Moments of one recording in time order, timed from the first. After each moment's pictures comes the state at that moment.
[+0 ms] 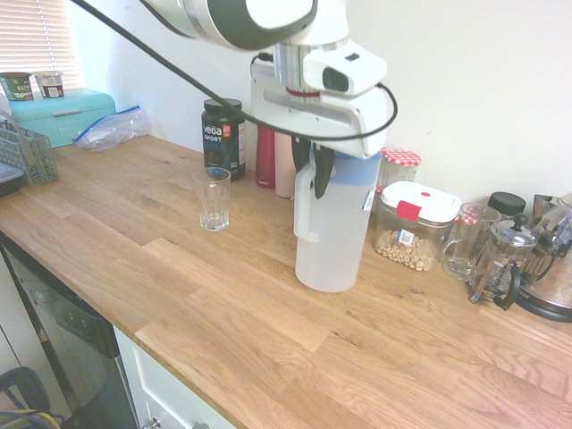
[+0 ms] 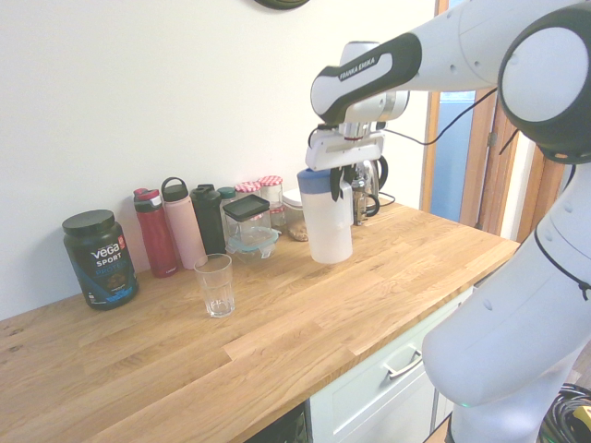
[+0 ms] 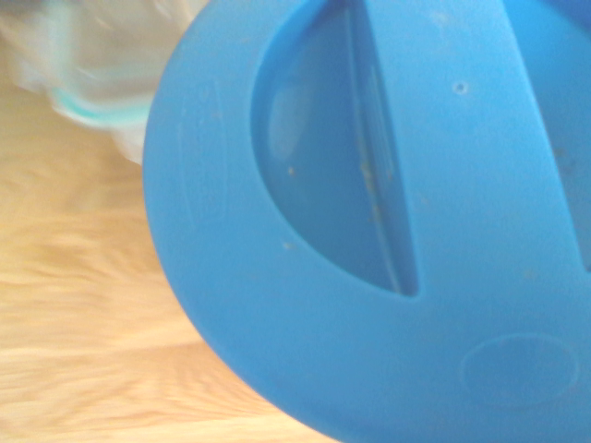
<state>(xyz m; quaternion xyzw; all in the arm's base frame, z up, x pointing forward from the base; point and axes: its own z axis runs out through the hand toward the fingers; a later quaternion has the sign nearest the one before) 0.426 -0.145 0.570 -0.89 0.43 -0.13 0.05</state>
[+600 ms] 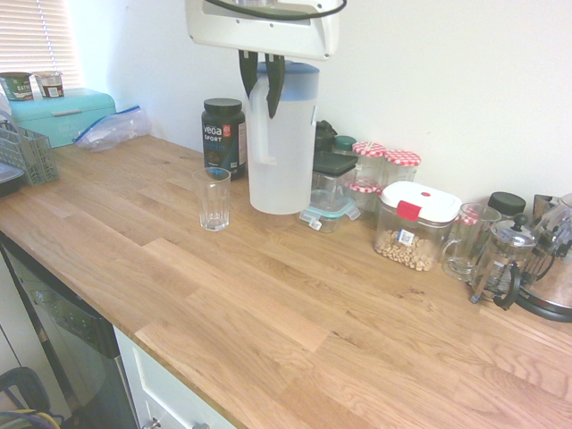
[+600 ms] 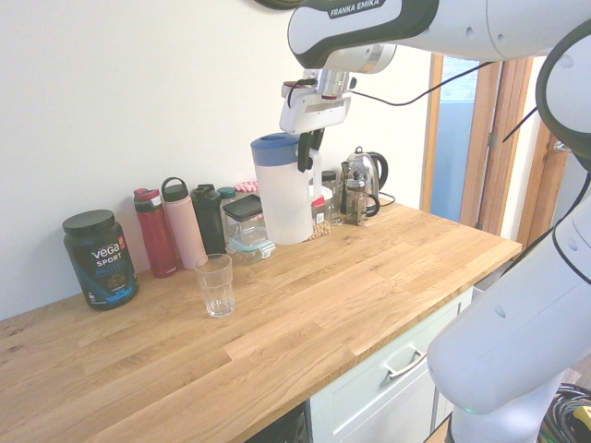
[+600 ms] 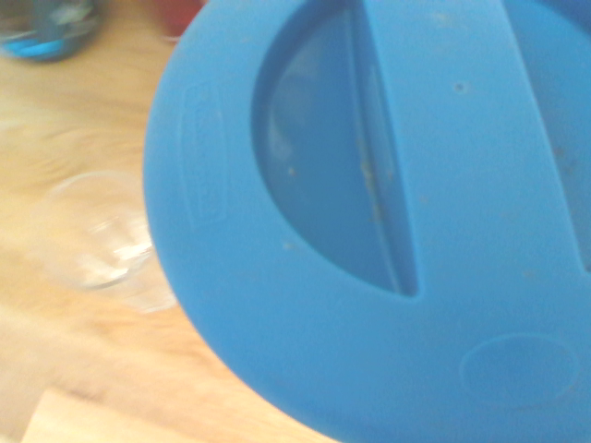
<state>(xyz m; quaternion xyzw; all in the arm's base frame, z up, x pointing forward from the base) 0.426 -0.052 0.642 -0.97 0.20 -0.14 0.08</state>
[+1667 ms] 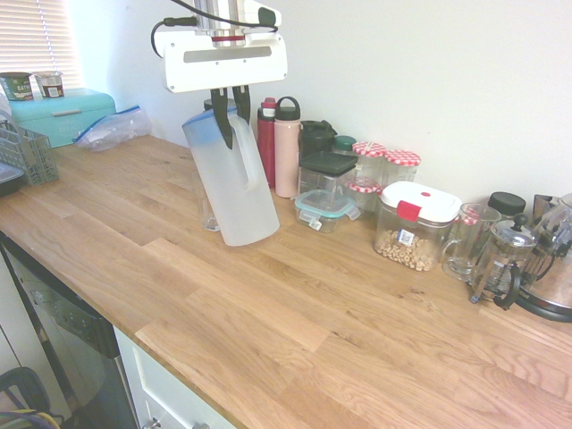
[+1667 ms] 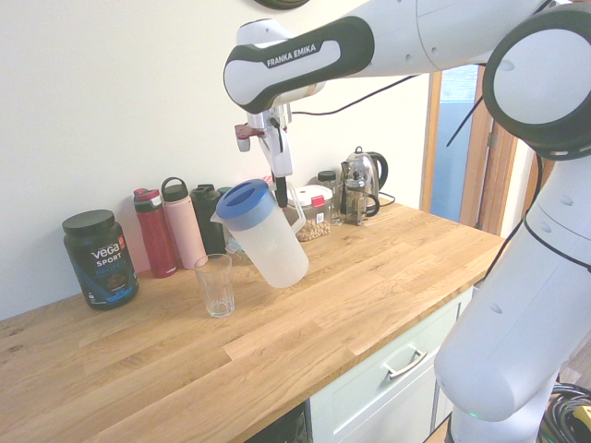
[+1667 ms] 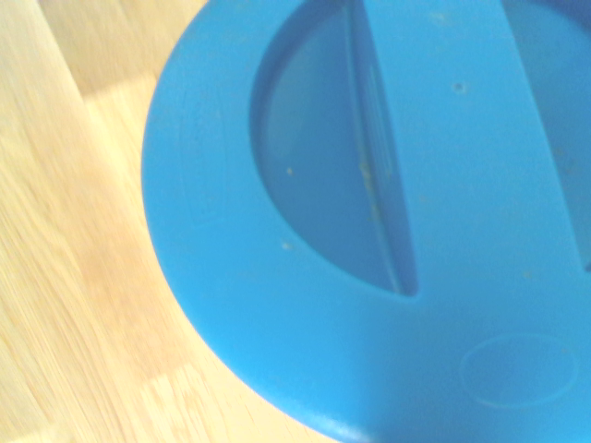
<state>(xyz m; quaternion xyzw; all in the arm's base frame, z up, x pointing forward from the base) 0.477 0.035 0.577 -0.98 -0.17 -0.02 -0.09</state>
